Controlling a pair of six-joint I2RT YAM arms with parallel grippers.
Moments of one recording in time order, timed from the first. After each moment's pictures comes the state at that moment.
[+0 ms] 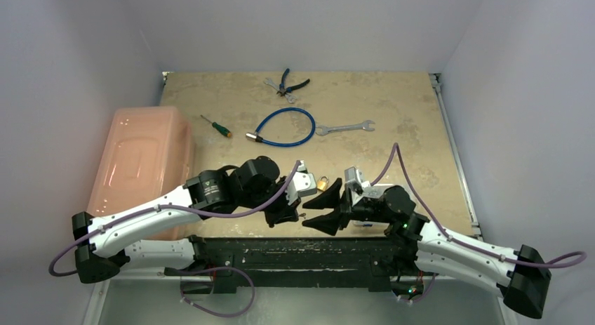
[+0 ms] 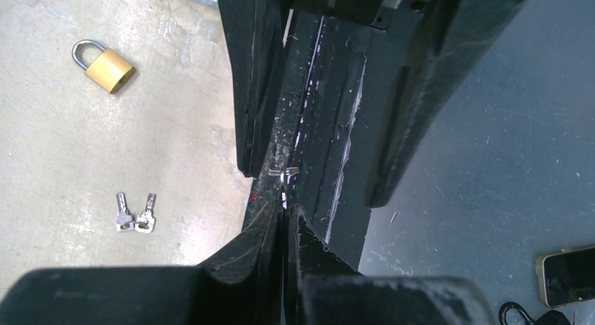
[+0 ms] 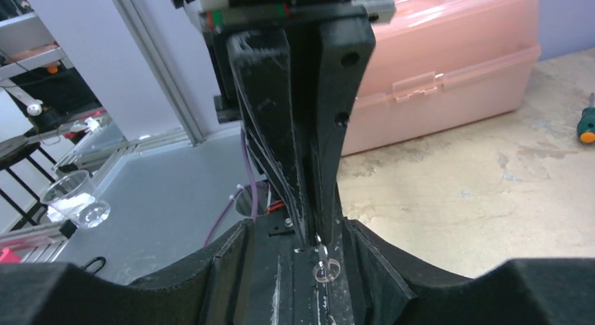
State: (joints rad) left arm -1.14 1.08 1.09 -0.72 0.27 -0.04; right arm 0.98 0.69 0.32 0.58 -0.52 0.37
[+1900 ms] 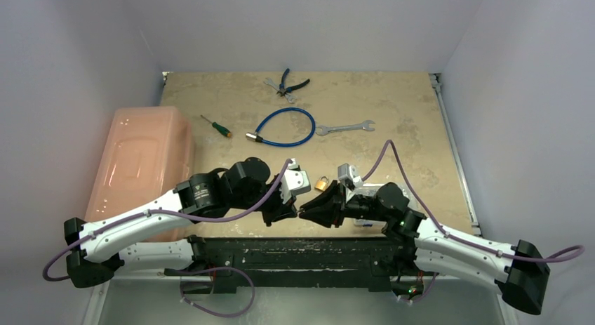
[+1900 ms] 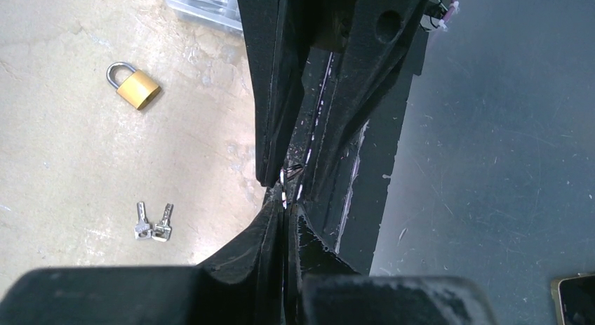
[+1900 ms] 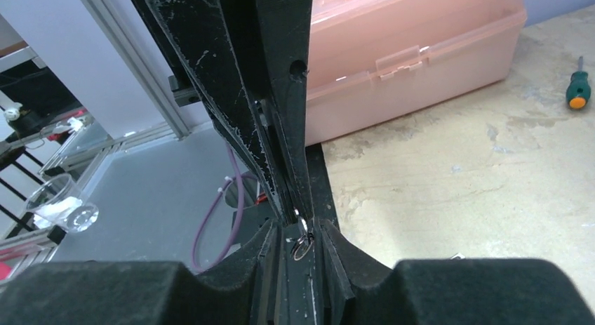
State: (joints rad) left arm -1.14 1.01 1.06 -0.67 0.23 -0.04; right arm 0.99 0.75 0.35 0.52 -0.46 0.36
